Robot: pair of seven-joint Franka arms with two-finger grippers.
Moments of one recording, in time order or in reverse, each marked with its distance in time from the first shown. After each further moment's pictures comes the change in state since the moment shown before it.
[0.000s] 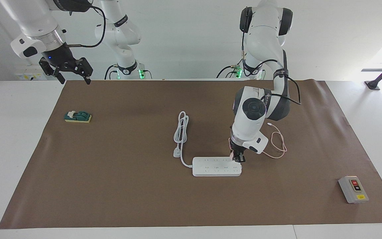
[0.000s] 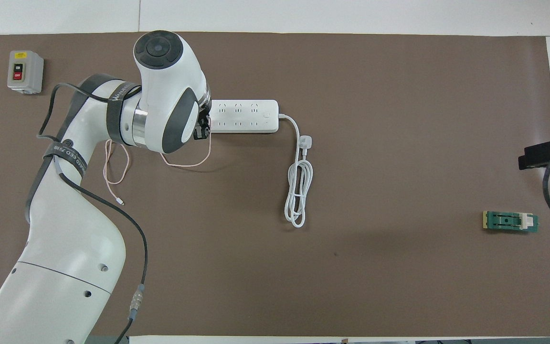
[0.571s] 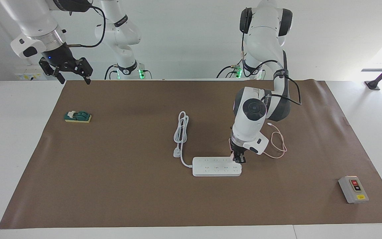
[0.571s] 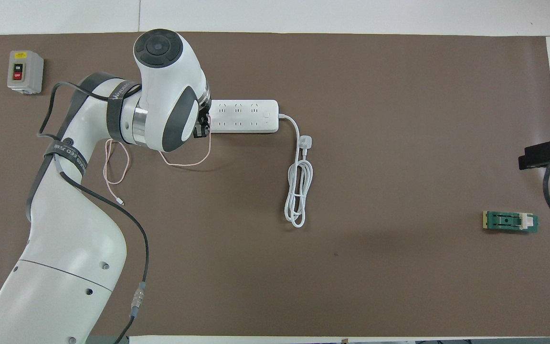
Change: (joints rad) left arm 0.001 0.014 0.003 0.018 0.000 0.004 -0.001; right arm 0.000 0.000 0.000 0.000 0.000 0.000 0.000
